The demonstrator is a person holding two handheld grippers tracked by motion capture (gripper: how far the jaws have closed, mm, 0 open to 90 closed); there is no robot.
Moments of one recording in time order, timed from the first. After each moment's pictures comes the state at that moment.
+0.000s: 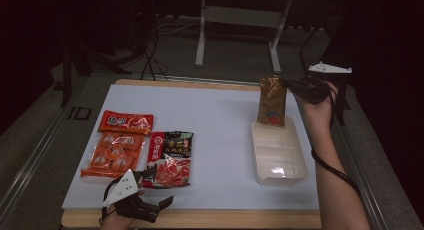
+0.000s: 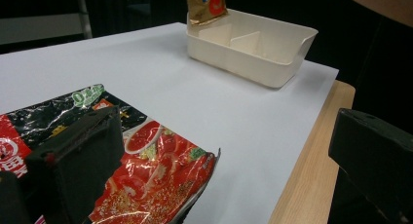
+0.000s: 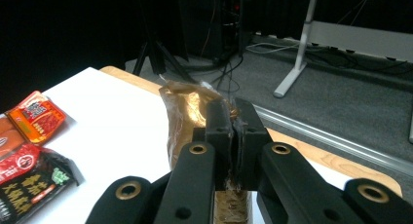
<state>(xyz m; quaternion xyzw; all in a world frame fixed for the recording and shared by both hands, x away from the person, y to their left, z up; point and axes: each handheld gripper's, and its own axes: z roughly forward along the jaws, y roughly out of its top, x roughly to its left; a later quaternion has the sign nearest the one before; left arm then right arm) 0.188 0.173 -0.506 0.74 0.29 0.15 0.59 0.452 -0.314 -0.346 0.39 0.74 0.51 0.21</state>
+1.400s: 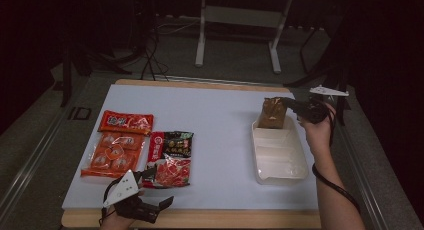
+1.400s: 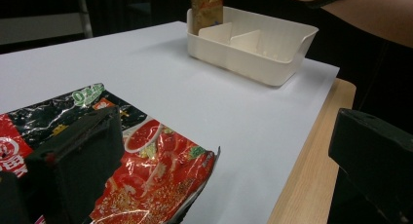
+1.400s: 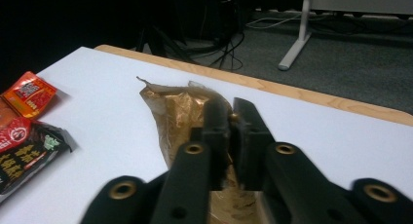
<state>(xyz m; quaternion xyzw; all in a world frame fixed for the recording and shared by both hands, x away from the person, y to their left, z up) 0.187 0.173 -0.506 0.74 0.29 0.16 0.59 0.437 -0.343 -0.407 0.43 0.73 0.50 0.18</state>
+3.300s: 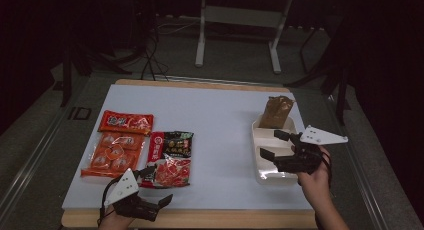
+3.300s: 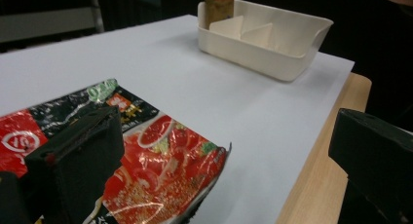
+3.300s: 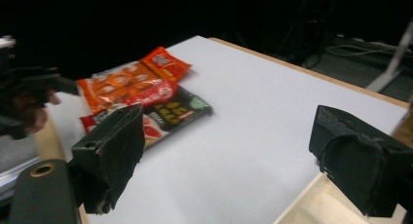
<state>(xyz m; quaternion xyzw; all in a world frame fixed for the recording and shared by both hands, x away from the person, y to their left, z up) 0.188 0.174 -0.500 0.75 0.30 0.17 0.56 0.283 -0.279 -0.395 0.29 0.77 0.55 0.14</state>
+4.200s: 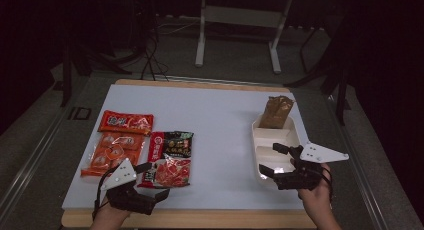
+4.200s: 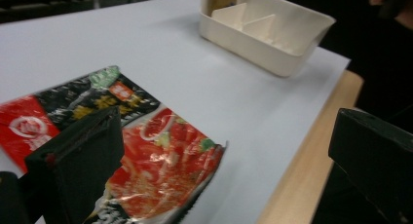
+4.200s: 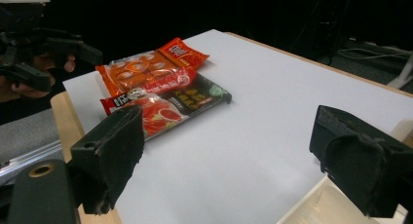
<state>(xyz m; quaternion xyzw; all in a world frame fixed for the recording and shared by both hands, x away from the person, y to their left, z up) 0.199 0.181 -0.468 0.77 0.34 0.14 0.53 0.254 -0.279 -0.410 0.27 0.78 0.55 0.13</state>
